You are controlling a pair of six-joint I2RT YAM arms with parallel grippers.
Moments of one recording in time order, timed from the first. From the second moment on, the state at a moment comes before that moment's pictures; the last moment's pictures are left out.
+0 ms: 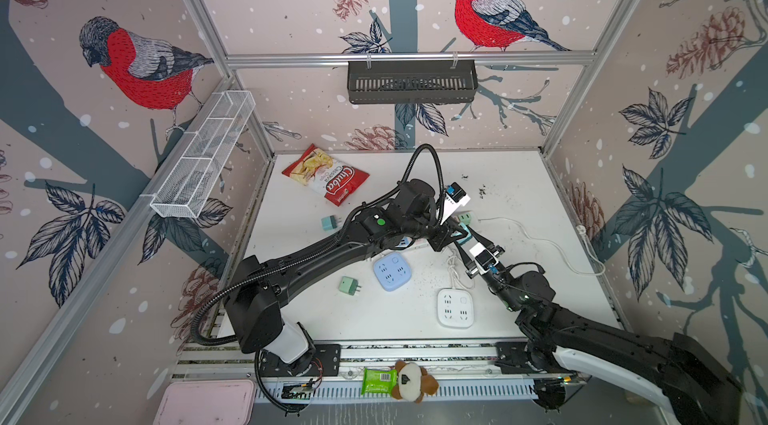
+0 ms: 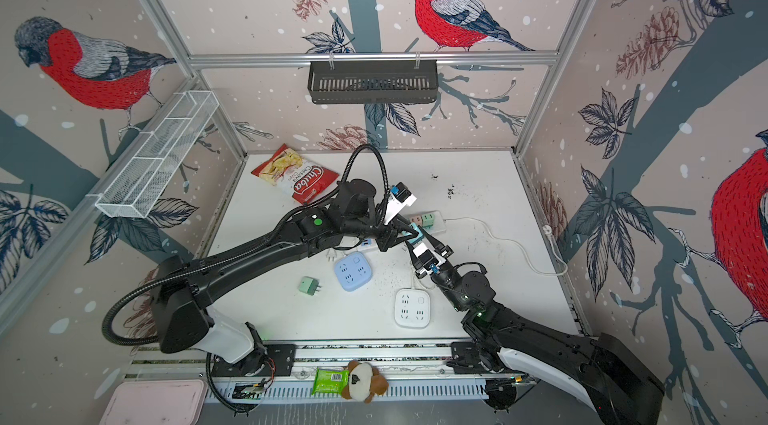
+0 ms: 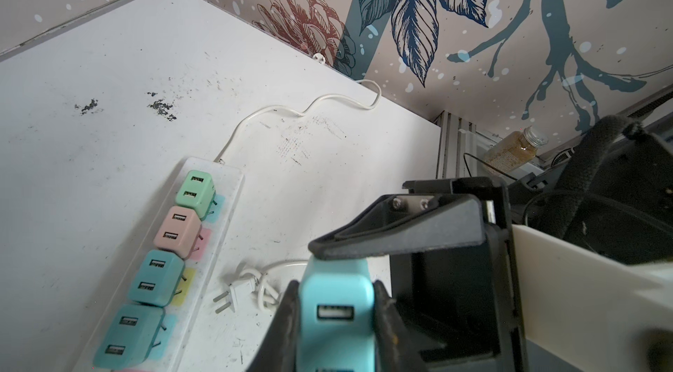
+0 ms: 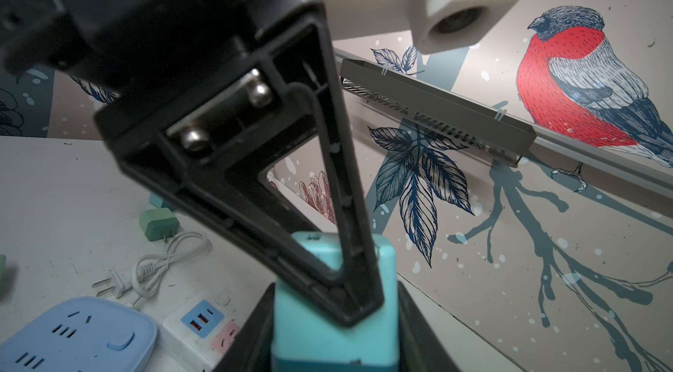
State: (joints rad) left arm -0.92 1.55 1.33 -0.32 0.42 -0.07; right arm 0.86 0.82 0.10 0.95 0.16 -0.47
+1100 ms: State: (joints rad) left arm -0.78 1.65 1.25 -0.31 -0.06 0.34; right arm 0.83 0.68 0.05 1.00 0.13 -0.43
